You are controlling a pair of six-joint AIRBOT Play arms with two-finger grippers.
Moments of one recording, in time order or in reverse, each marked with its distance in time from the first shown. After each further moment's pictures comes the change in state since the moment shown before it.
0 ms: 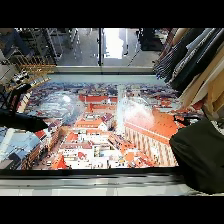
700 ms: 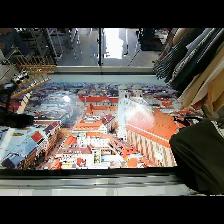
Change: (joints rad) left arm 0.001 0.002 0.000 0.416 0.194 -0.276; right arm 0.488 -0.005 0.357 0.225 -0.144 -0.017
